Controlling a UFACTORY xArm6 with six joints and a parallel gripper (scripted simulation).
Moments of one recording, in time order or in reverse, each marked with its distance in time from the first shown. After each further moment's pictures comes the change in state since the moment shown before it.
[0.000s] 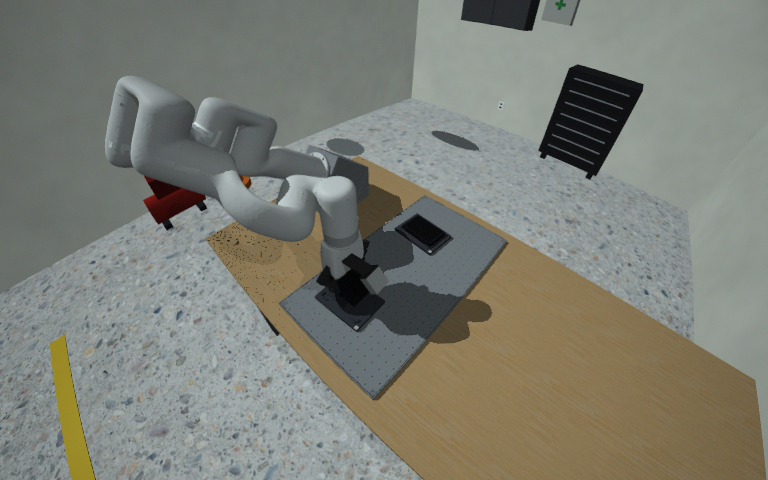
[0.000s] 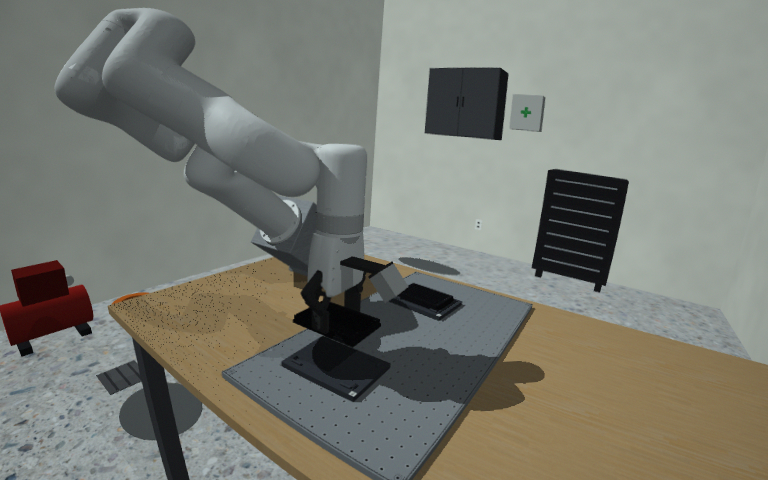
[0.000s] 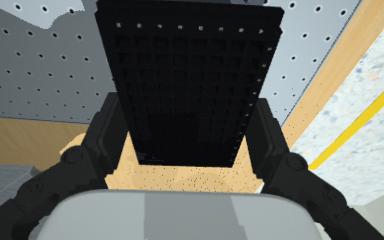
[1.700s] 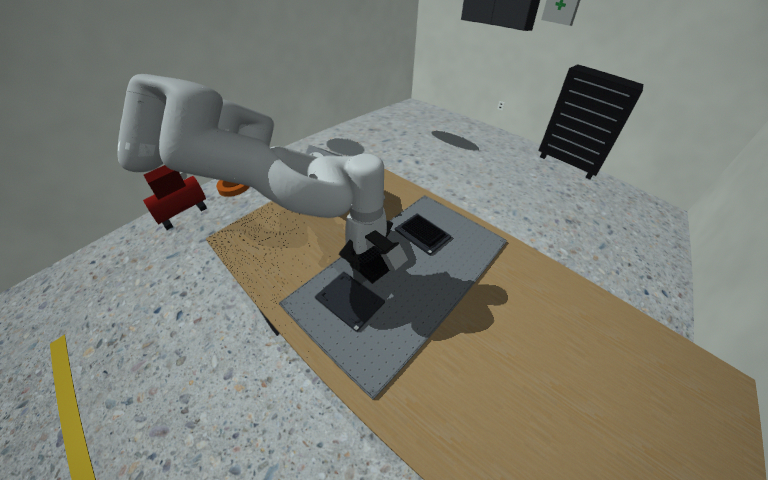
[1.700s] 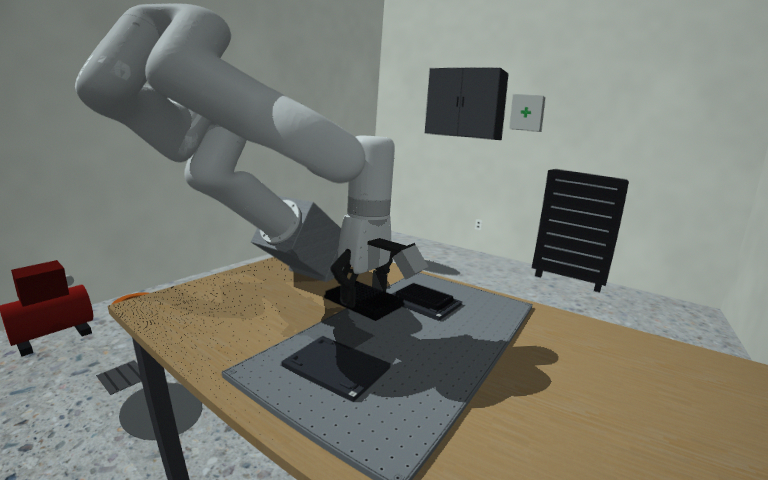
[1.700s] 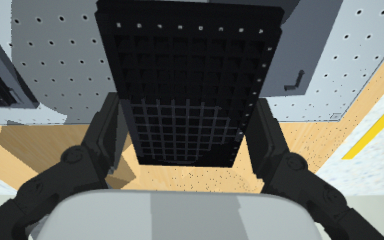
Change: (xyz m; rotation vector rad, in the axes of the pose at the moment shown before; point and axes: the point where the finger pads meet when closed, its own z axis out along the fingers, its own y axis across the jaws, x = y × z) arm 0.002 -0.081 -0.015 0.001 0.000 0.127
